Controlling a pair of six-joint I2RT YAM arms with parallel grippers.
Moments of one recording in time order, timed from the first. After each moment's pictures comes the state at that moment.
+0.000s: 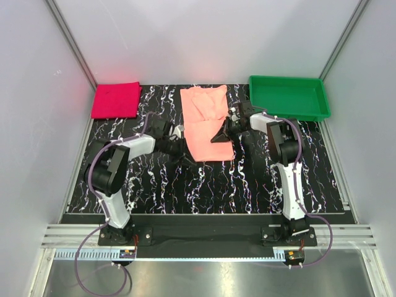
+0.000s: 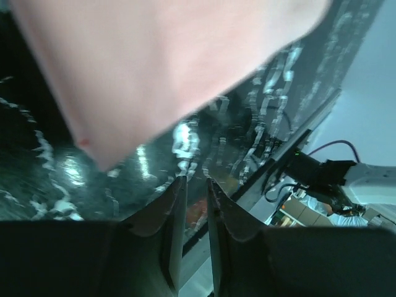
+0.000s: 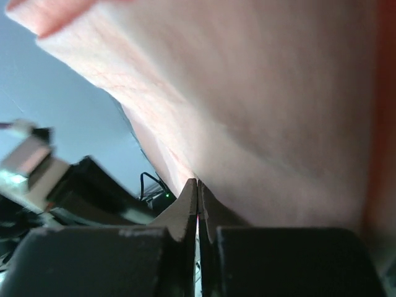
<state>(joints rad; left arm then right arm) -0.37 1.83 1.01 -0.28 0.74 -0.63 0.26 2.39 1.65 -0.33 -0.91 0.75</state>
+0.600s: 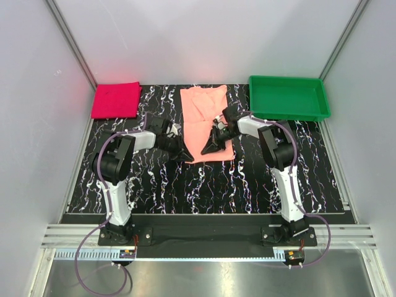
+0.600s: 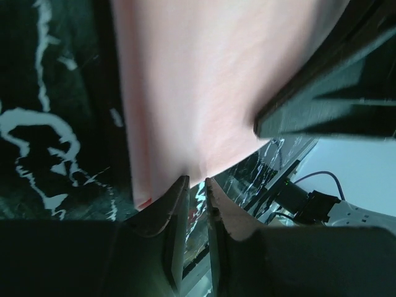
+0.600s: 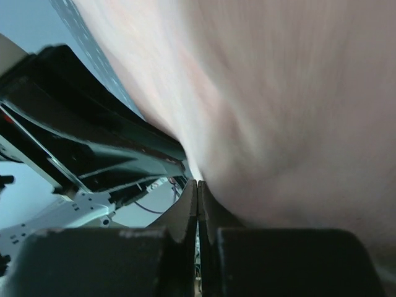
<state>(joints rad) -0.31 1.97 1.11 -0.25 0.73 -0.68 0.40 2.34 1.65 -0.51 -0.90 0.68</state>
